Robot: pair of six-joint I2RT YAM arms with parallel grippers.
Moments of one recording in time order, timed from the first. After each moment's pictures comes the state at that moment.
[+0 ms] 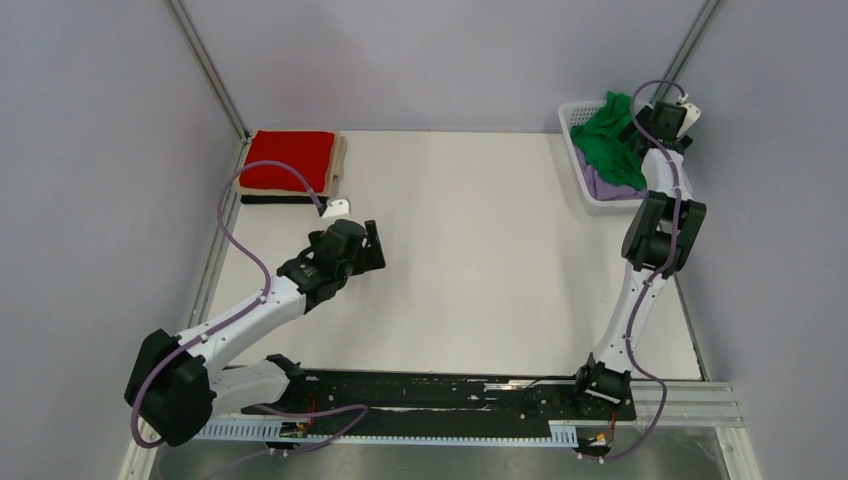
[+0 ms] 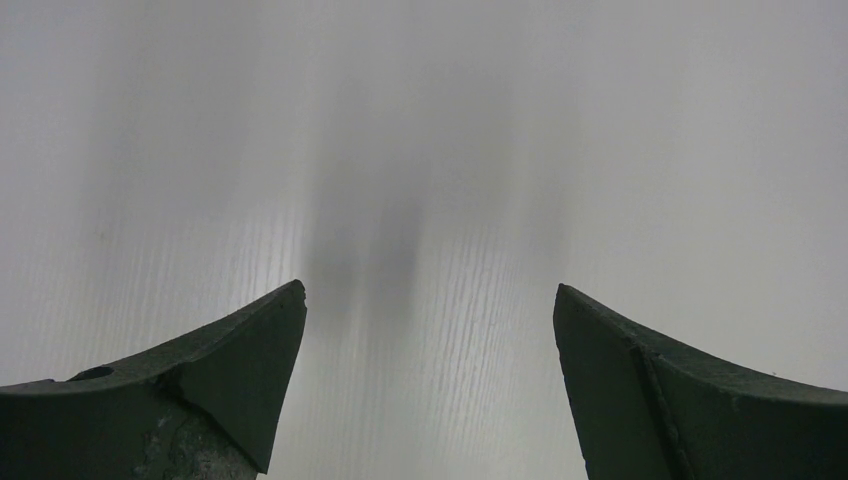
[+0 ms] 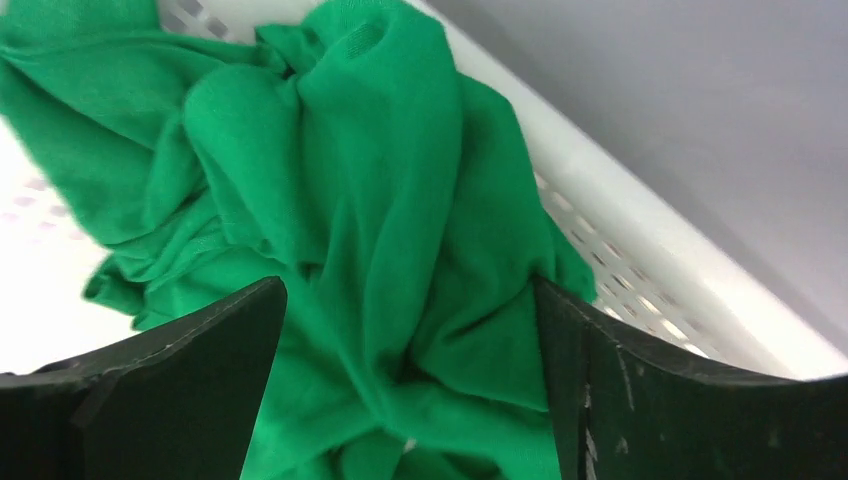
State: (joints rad) left arm -0.62 1.10 0.69 -0.30 -0.43 -0.62; right arm -0.34 2.34 2.06 -0.25 0.20 0.39
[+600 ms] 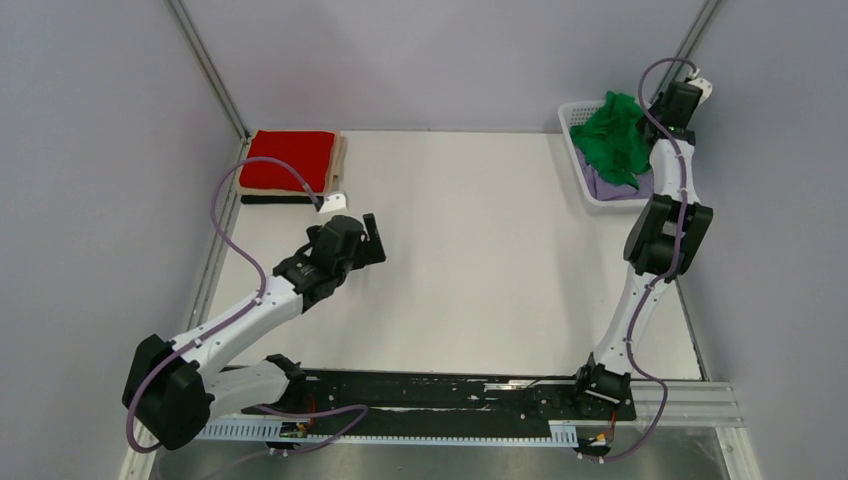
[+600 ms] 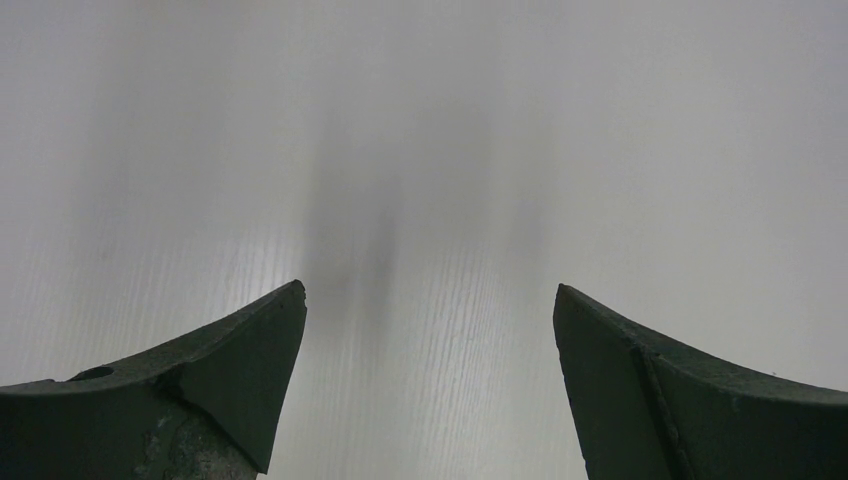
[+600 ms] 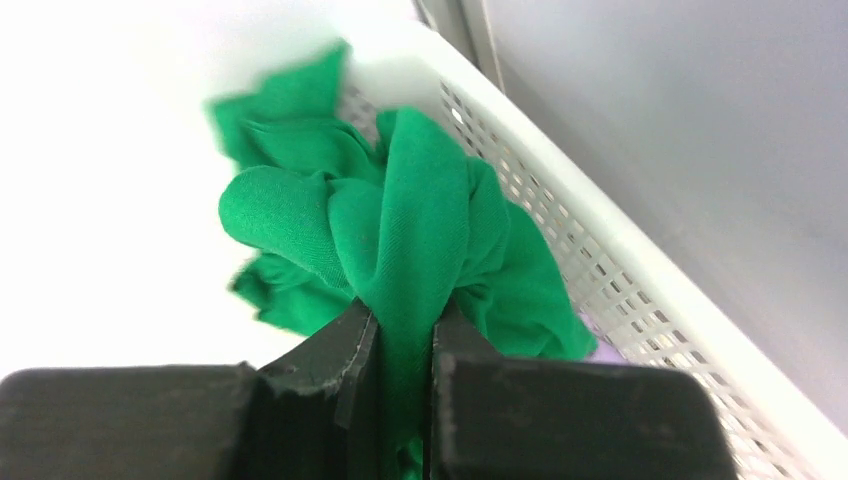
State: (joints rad) left arm -0.62 1.12 0.75 -0.30 -0.45 -0.63; right arm -0.34 2.37 2.19 -0.26 0.10 0.35
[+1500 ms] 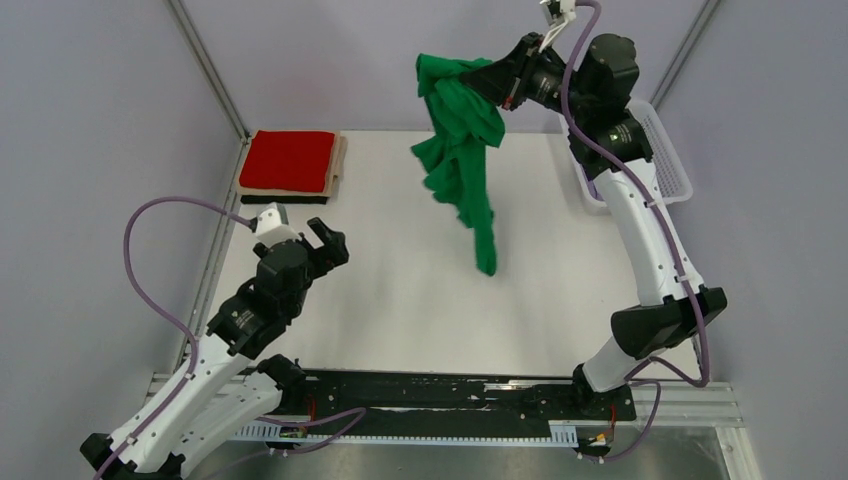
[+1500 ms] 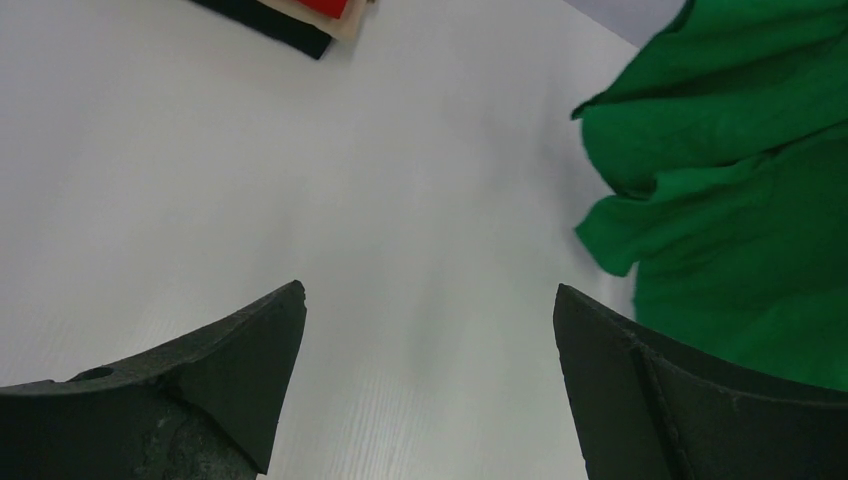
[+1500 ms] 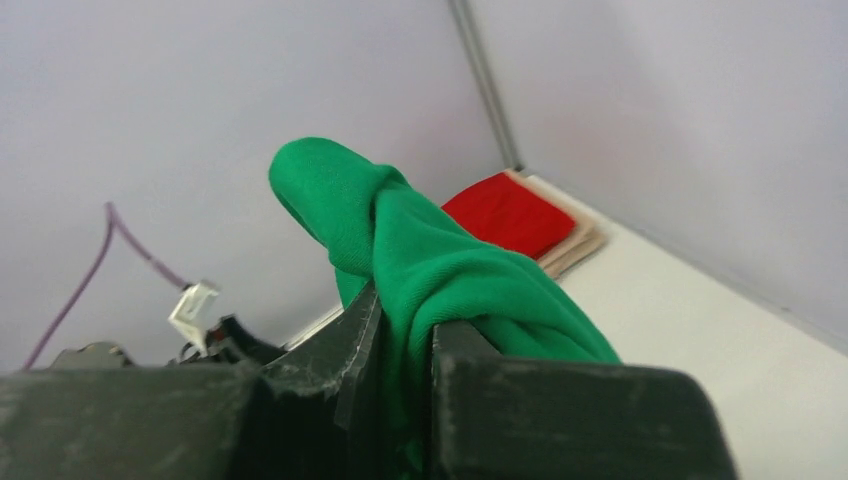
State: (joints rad) left arm -0.62 0.64 0.72 -0.48 -0.59 -0.70; right arm 0.31 1.62 1.99 -0.20 -0.68 0.49
